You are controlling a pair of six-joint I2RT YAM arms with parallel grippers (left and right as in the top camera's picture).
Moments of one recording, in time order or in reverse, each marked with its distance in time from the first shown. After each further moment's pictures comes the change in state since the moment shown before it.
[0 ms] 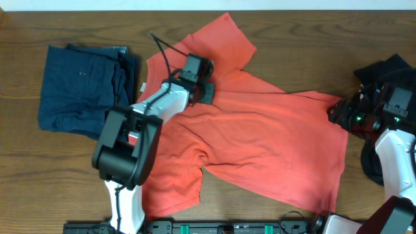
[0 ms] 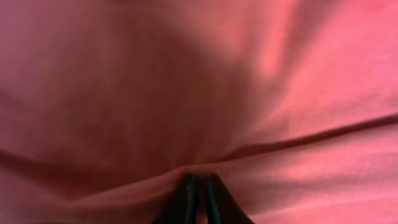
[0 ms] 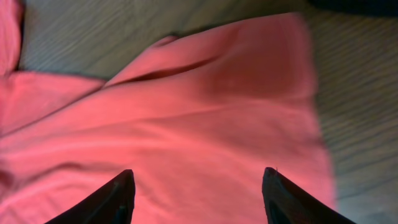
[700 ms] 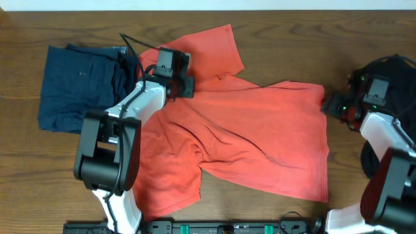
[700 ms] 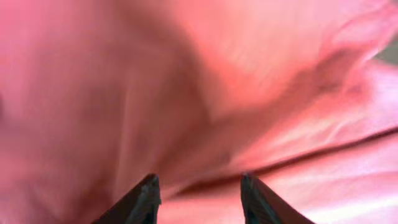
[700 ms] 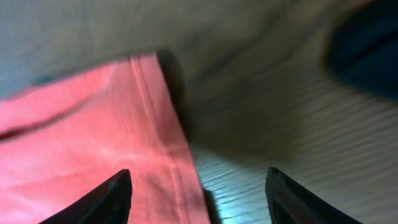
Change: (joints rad) left arm 0.122 -0.098 -0.050 0.089 0.090 0.058; right arm 0.080 0.286 0.000 0.315 0.109 -0.016
